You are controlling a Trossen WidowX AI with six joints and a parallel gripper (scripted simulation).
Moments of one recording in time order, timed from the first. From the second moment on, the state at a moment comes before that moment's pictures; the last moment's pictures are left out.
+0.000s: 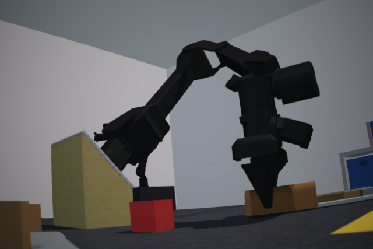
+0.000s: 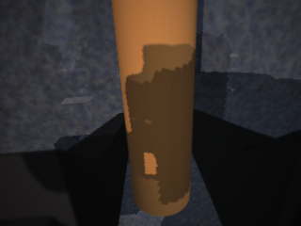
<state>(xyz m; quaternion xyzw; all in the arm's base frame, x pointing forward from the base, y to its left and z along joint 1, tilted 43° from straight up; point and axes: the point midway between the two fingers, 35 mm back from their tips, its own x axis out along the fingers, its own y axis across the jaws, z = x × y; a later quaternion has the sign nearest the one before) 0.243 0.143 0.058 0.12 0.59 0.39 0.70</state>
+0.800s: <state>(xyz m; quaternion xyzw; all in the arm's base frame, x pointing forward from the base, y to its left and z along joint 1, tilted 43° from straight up) 0.247 0.131 0.047 0.08 0.57 0.42 0.70</state>
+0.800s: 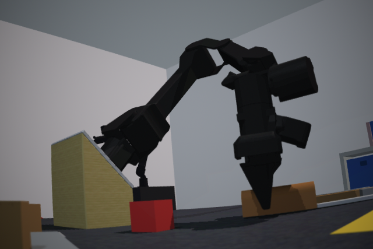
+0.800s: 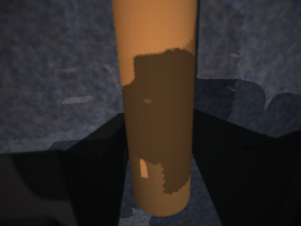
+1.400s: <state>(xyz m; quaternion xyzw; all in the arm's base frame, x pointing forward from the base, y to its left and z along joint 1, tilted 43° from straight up) 0.252 0.115 0.031 0.08 0.57 0.42 0.70</state>
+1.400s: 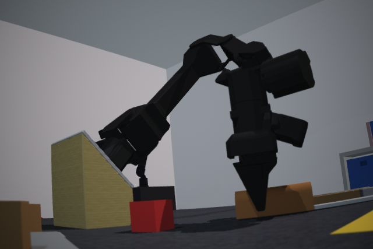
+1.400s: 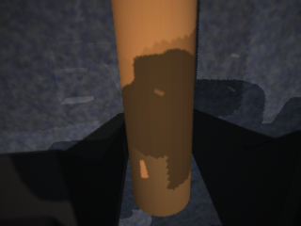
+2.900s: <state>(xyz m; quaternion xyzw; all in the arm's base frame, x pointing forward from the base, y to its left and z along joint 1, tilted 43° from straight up) 0.261 0.077 -0.005 0.08 0.57 0.43 0.70</state>
